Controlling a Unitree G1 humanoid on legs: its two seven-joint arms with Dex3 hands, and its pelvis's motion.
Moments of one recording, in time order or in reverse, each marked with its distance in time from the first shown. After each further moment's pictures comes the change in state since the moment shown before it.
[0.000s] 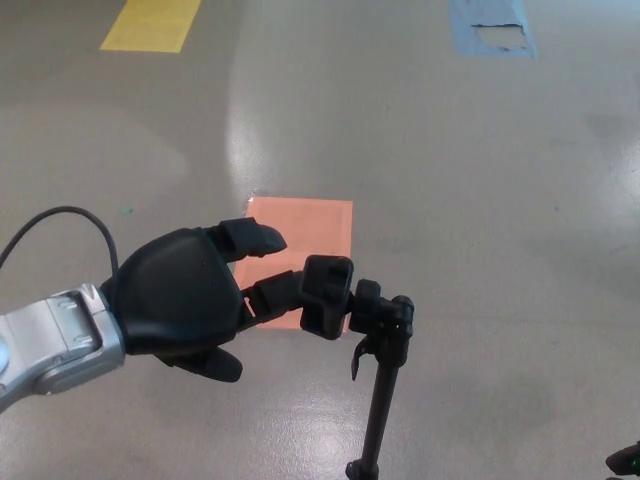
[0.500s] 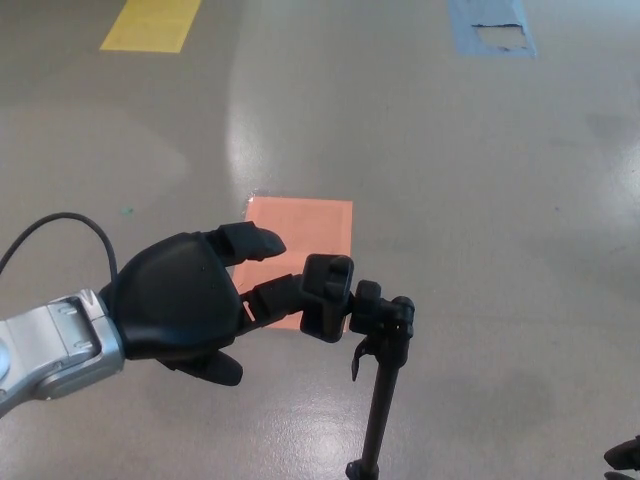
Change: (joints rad) left_arm 0.008 0.002 -0.006 0.002 0.011 0.008 0.026; right_arm -0.012 0.000 -0.006 0.001 0.001 0.001 0.006
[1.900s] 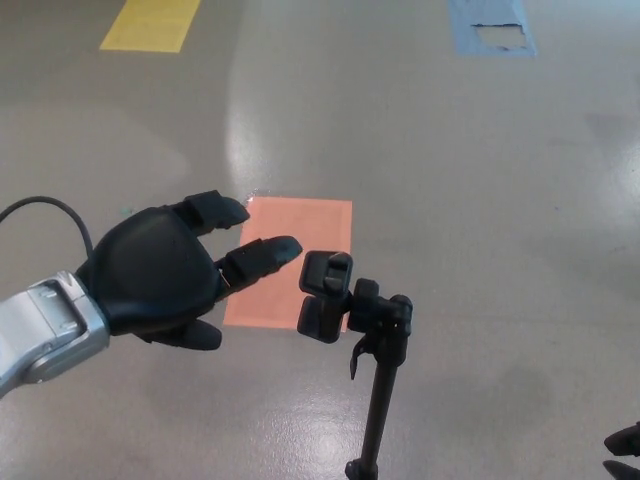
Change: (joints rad) left_arm -0.018 -0.009 0.036 0.071 0.011 0.100 0.002; right_arm -0.024 0.000 -0.008 0.001 0.001 0.011 0.000
